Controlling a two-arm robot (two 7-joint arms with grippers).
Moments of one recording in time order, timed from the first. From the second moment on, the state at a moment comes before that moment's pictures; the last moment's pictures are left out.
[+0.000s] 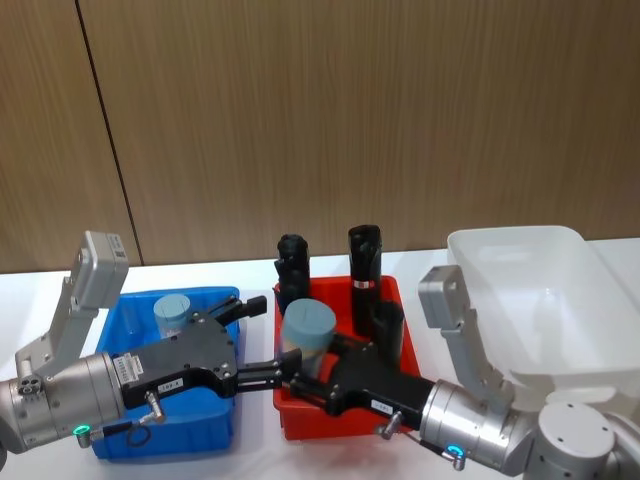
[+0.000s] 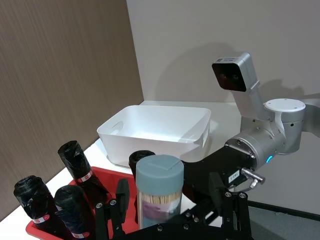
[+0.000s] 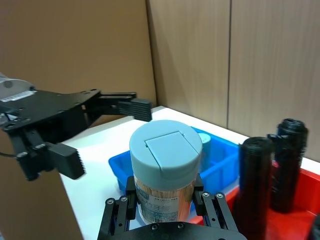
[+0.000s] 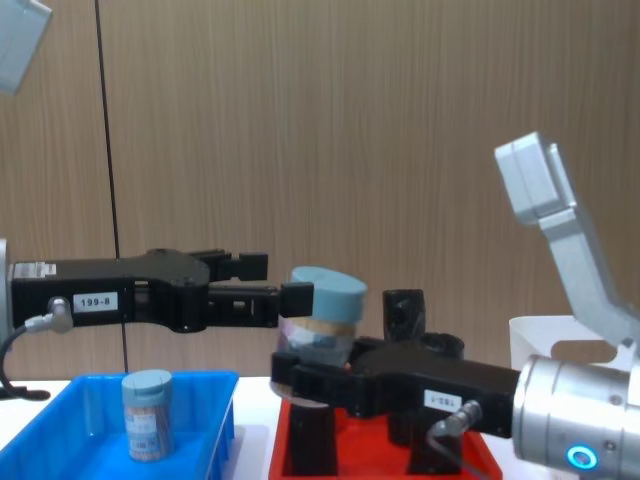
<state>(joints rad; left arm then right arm) -0.36 0.51 0.32 -1.43 -0.49 0.07 -0.91 0.35 0.19 -0.46 -1.25 0.38 -0.03 0.65</state>
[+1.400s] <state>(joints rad) -0.36 0.51 0.32 -1.43 -0.49 0.07 -0.91 0.29 0.37 -0.29 -1.37 0.43 -0.05 0.48</state>
